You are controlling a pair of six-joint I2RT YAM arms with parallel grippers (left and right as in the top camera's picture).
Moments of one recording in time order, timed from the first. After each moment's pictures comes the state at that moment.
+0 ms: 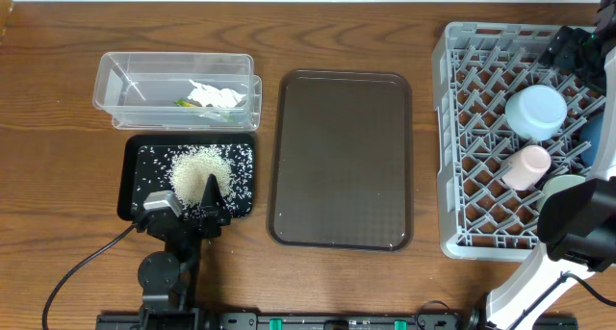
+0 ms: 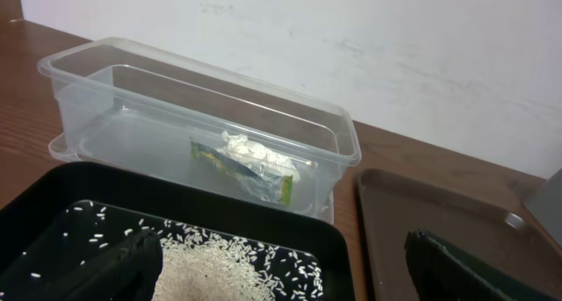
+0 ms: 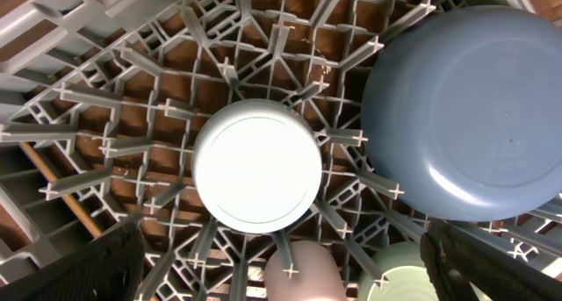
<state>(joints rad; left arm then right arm) 0.00 0.01 0.02 -0.12 -0.02 -0.31 -0.28 2.01 2.12 -1.30 0.23 0.35</state>
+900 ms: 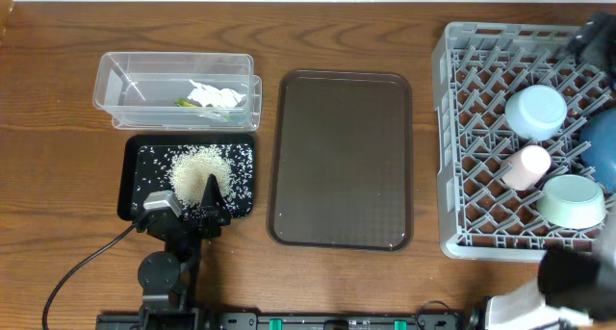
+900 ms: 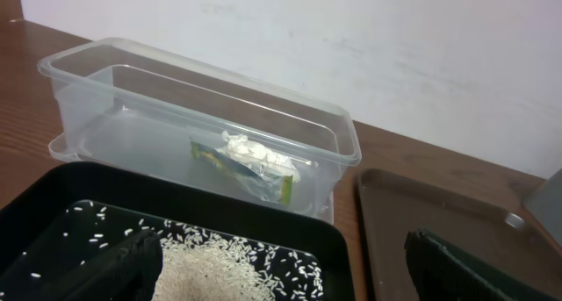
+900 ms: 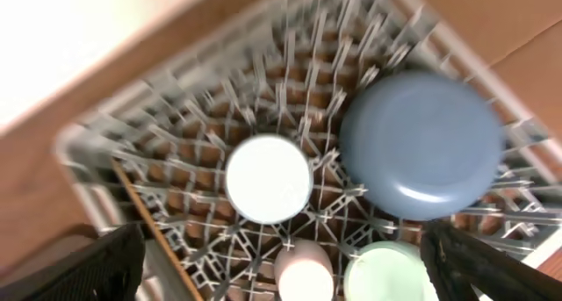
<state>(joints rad) 0.00 0.01 0.02 -0.12 -0.02 -0.31 -0.28 1.70 2.12 -1.30 0.23 0.35</state>
